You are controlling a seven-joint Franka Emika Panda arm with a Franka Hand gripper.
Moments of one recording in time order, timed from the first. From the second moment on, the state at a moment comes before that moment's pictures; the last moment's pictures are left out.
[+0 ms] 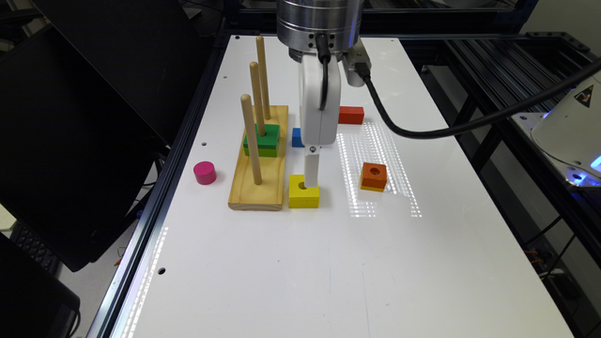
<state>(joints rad) -0.30 0.33 0.53 -2.20 -0.23 2.49 1.15</state>
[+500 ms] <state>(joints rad) -0.30 0.36 0.52 -2.20 -0.24 2.50 1.15</state>
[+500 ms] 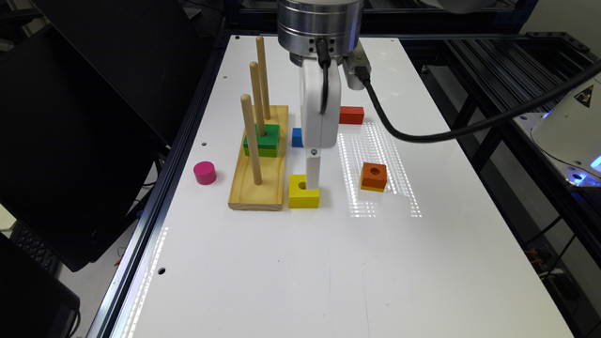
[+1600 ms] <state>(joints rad) -0.30 0.40 0.51 -2.20 -0.27 2.53 1.17</state>
